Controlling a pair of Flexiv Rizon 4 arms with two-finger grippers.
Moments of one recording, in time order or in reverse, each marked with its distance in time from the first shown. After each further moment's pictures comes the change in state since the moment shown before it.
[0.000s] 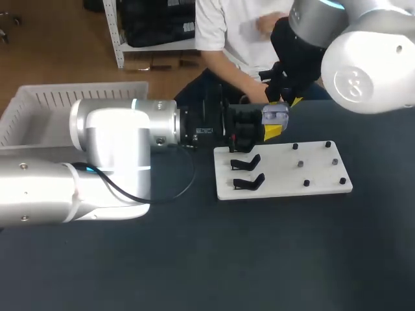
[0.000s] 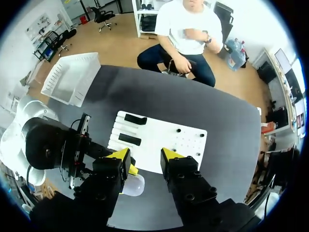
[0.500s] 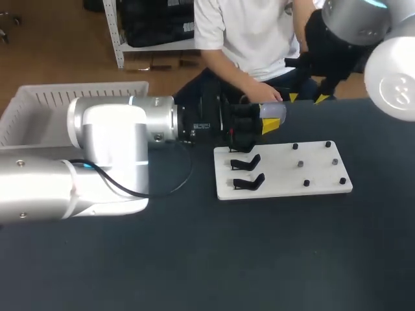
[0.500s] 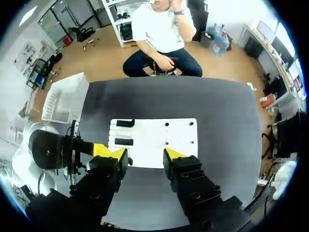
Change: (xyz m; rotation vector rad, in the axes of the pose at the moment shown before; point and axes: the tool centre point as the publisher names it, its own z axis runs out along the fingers) left arm -0.014 0.011 -0.007 -0.016 -0.032 0.030; right arm 0.013 -0.038 -0.029 -0.013 -0.059 0.269
